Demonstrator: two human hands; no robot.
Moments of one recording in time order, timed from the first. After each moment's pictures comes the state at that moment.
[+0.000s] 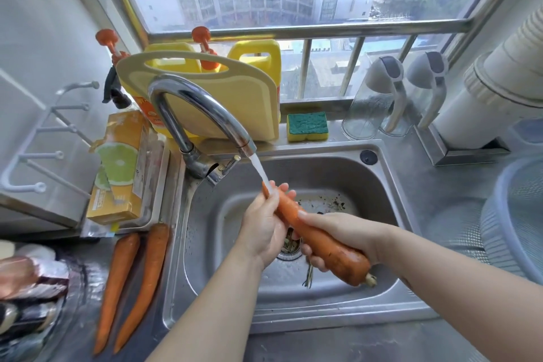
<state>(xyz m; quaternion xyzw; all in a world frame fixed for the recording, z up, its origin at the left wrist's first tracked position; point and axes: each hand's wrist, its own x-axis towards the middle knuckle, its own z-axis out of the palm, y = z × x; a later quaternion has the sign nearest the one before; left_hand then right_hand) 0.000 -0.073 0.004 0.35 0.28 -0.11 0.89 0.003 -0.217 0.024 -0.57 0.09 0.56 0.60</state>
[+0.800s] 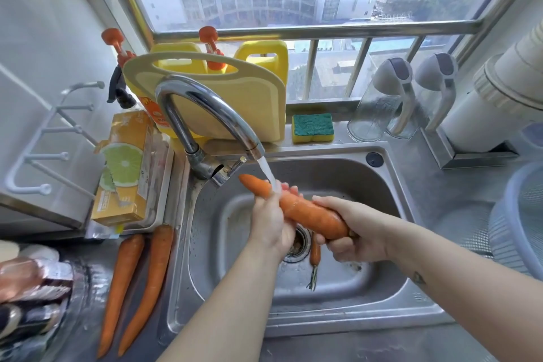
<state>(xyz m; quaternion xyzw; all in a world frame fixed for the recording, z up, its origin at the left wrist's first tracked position) 0.018 -0.076 -0.006 0.30 0.34 -0.06 0.89 0.015 -0.218 0.035 -0.54 0.22 0.51 0.64</state>
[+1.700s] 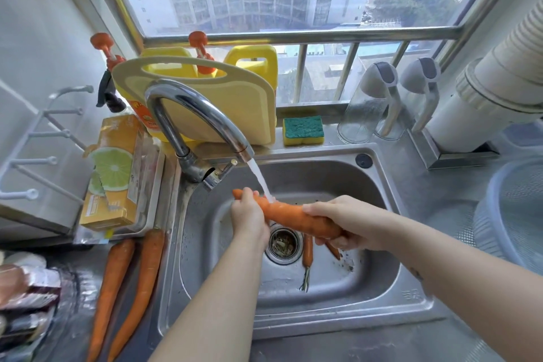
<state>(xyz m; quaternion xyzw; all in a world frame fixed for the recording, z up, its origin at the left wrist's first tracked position) 0.035 -0.065 -0.027 0.41 0.45 0.01 0.79 0.018 -0.221 0.046 -0.74 0.12 0.43 0.51</state>
